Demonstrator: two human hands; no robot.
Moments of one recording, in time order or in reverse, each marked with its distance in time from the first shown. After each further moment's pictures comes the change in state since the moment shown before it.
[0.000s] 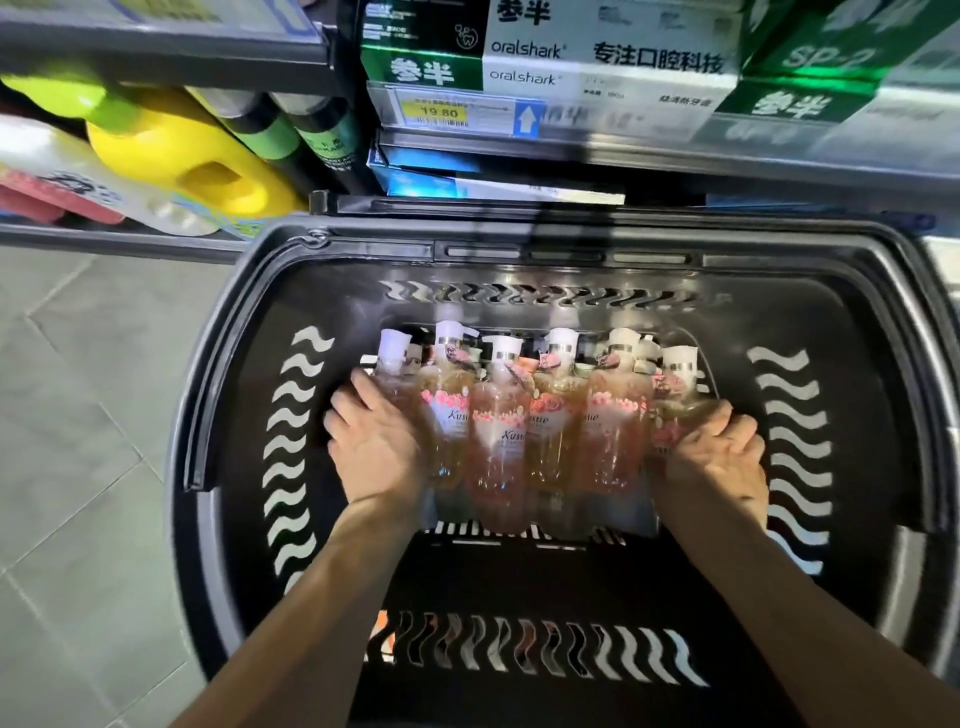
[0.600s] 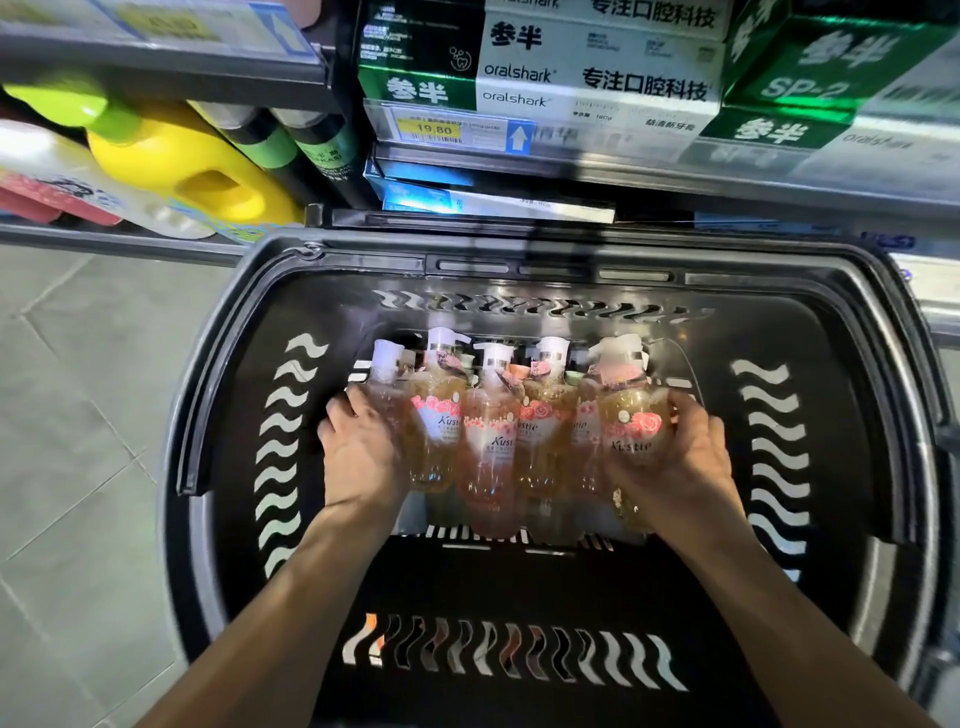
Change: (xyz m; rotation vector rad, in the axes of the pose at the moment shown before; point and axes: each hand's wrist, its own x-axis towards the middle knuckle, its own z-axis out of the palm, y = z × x) left_hand -0.003 -0.006 -0.032 0.051 -0.237 0.148; right_hand -0.013 0.003 -0.027 0.844 -0.118 -0.120
